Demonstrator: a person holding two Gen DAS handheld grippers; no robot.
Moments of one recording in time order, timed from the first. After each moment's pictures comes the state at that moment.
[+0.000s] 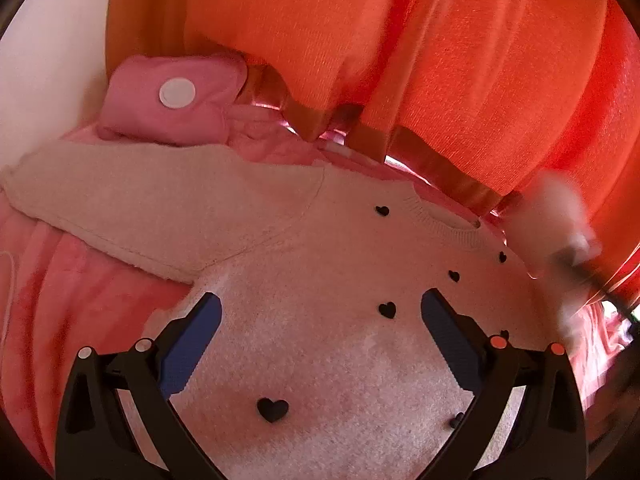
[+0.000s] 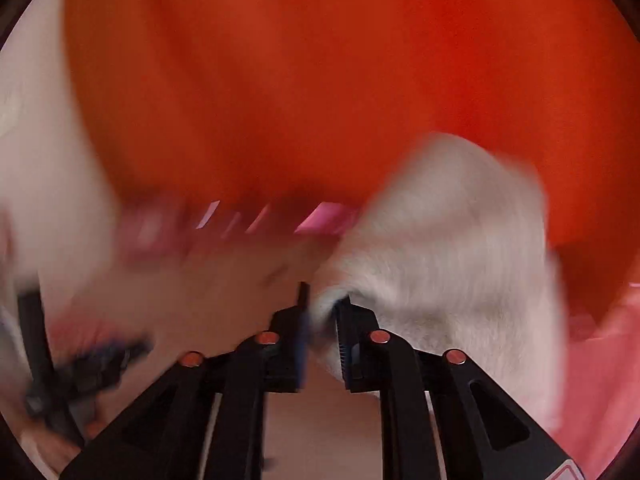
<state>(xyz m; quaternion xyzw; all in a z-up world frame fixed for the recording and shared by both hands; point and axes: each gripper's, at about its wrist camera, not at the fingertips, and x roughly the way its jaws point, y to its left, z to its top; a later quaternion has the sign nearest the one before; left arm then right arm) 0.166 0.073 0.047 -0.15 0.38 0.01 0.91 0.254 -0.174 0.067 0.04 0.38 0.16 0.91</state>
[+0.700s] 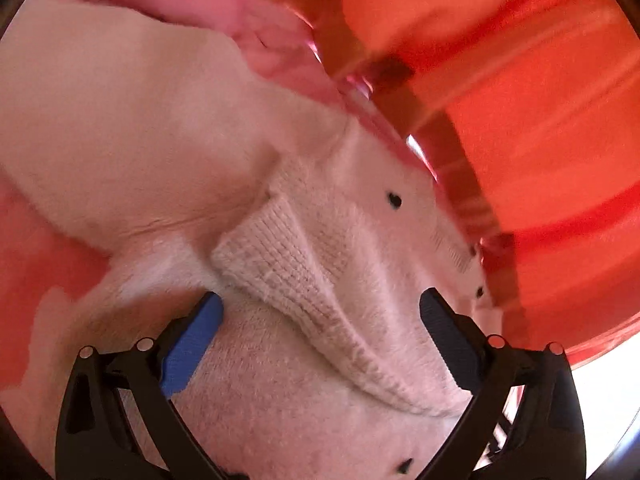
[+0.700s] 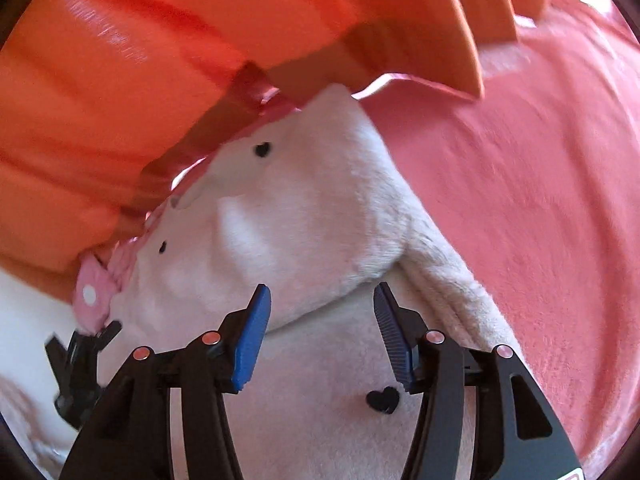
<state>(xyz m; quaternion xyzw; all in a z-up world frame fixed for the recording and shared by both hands) 0.223 0.103 -0.007 -0.34 0.44 -0.03 0.83 0.173 -0.338 -0.004 0.36 0.45 -0.05 0.81</state>
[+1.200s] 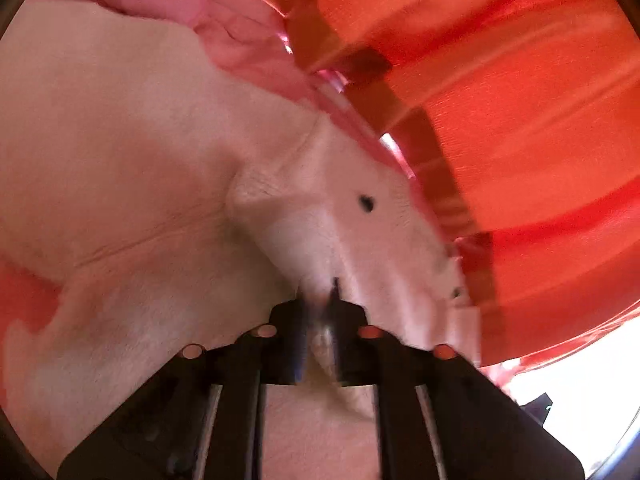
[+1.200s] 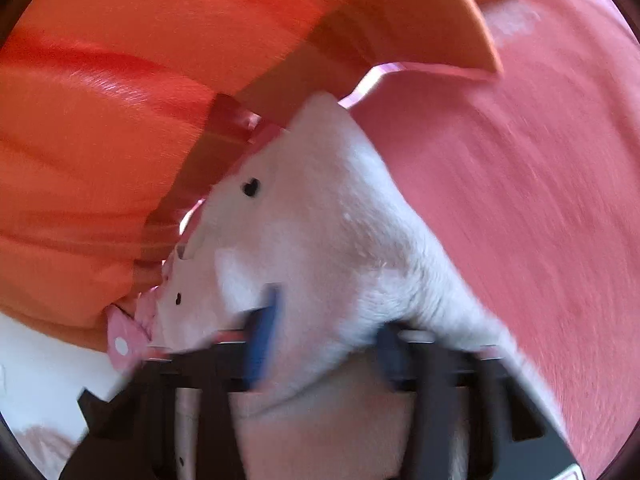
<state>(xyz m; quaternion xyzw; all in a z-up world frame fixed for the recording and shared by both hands) 0.254 0.106 -0.019 -0.37 0.43 -0.10 0.82 0.202 -0.360 -0.006 0.41 0.39 -0.03 0.83</state>
